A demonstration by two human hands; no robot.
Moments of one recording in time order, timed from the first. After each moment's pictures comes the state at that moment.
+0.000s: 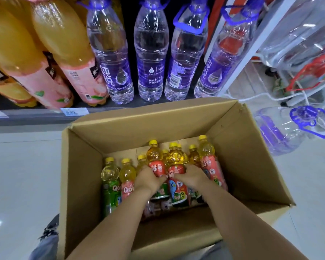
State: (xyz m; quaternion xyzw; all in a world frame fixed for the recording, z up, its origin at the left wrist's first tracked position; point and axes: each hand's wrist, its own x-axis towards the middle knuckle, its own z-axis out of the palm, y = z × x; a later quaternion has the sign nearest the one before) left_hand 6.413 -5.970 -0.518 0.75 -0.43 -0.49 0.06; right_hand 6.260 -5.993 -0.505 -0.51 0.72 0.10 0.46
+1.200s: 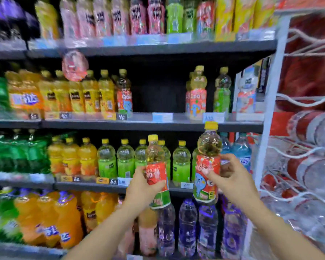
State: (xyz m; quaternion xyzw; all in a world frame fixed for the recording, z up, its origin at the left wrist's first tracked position) left_hand 6.537 -5.989 -0.039 0.63 -0.54 -0.23 0.51; right_hand 6.295 -5.999 0.002 -0.65 0.48 -0.53 0.24
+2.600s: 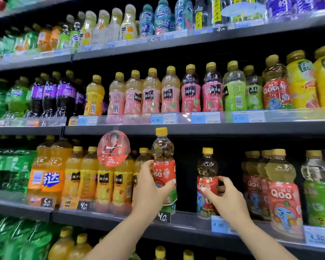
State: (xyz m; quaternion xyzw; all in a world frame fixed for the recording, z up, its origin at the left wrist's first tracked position) left_hand 6.708 -6.159 0.171 0.53 -0.55 0.01 0.65; right_hand 6.508 -6.234 0.160 -0.70 0.43 -0.55 0.16
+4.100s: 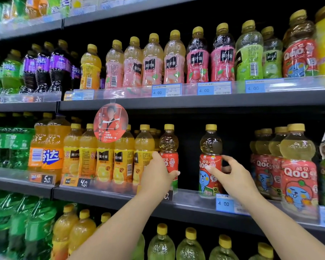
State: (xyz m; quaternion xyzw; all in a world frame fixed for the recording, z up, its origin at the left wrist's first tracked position) left_hand 6.705 -6.201 0.160 0.71 -0.53 0.07 0.46; right_hand 6.507 -6.252 0.157 -0.72 0.42 -0.51 0.19
